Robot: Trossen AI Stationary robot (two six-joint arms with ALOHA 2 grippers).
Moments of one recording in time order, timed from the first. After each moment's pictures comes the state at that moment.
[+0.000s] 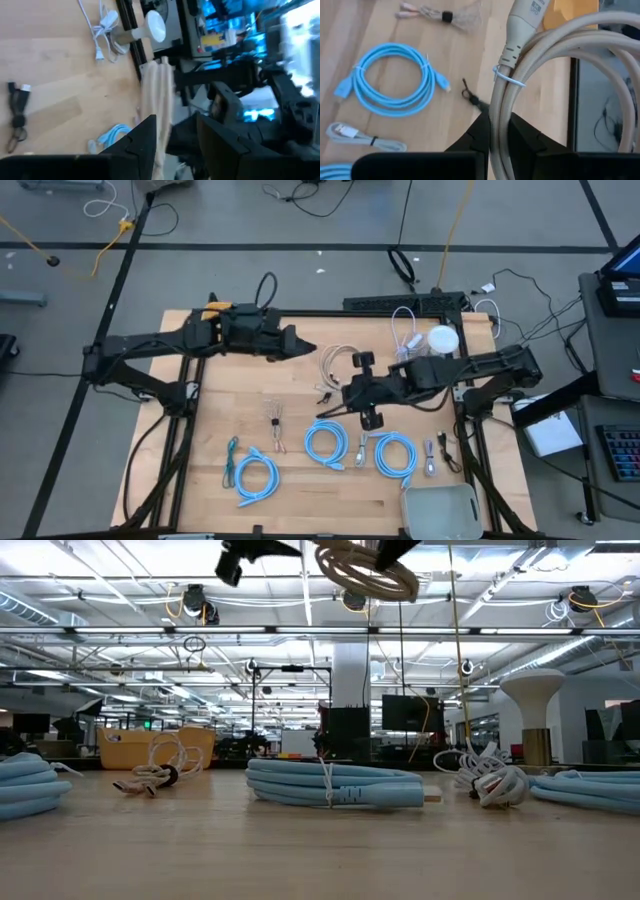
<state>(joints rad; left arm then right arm) 0.19 1.29 1.21 -0.22 0.10 -1.25 0.22 1.60 1.65 -1.04 0.39 -0.15</state>
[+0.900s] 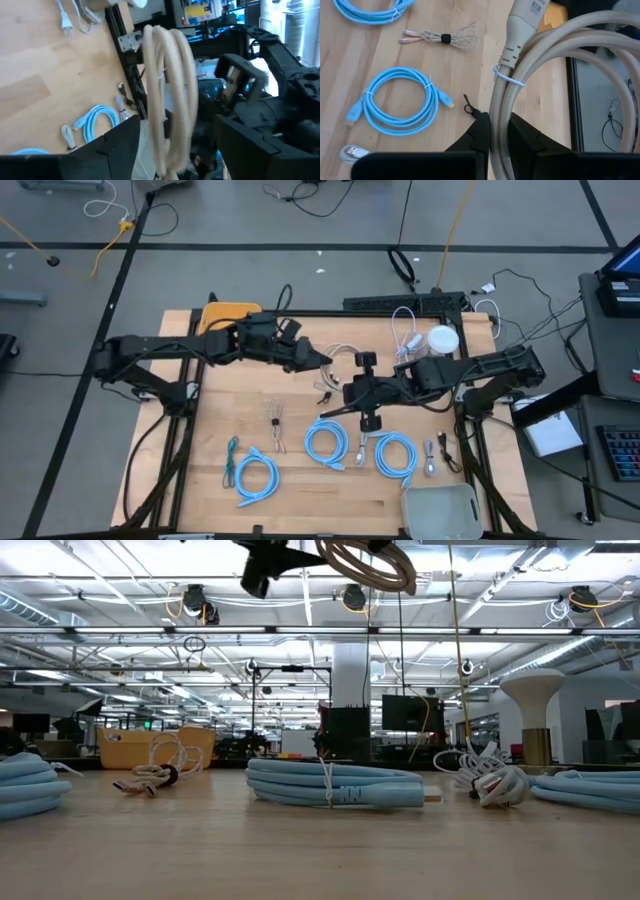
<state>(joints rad) 0.17 1.41 1.17 0.00 0.25 -1.27 0.23 1.59 1.65 -0.97 0.39 -0.10</state>
